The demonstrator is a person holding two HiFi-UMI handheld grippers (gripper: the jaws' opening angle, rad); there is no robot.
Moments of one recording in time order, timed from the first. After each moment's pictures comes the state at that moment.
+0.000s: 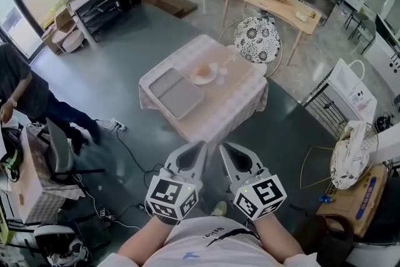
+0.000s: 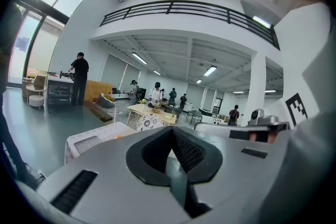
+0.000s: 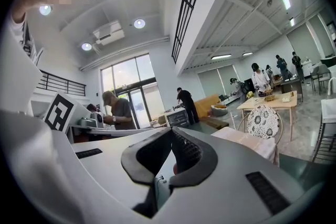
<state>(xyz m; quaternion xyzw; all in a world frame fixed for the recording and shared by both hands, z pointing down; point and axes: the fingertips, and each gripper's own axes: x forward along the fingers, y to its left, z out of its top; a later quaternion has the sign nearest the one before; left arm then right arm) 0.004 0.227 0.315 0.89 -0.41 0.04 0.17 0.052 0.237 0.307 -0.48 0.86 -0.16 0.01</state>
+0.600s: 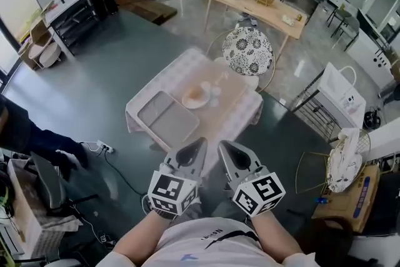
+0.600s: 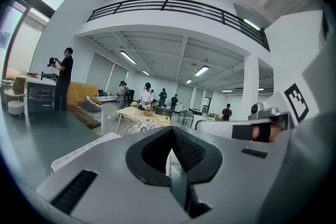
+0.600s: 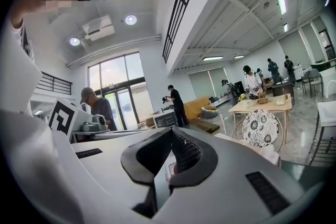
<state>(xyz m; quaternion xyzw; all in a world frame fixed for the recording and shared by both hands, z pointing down) -0.010 0.062 0.328 0.92 -0.35 0.04 0.15 0.035 0.081 0.317 -0.53 0.83 -0.16 0.01</state>
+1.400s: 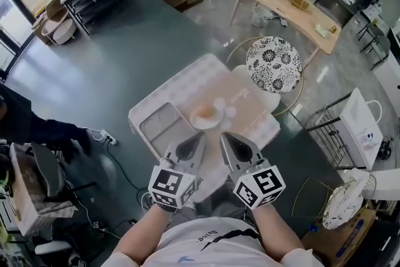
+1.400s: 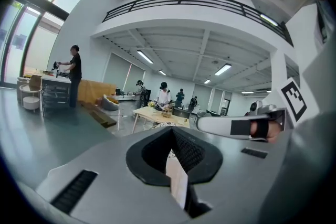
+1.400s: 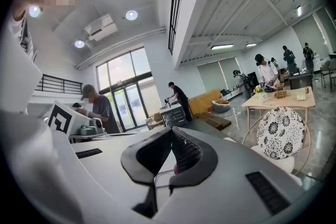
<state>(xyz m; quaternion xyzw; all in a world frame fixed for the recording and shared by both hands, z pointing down) 0.015 -0.128 0.376 0.88 -0.43 0.04 0.17 0.070 -0.123 0.361 -0.46 0.87 -0.18 0.00</state>
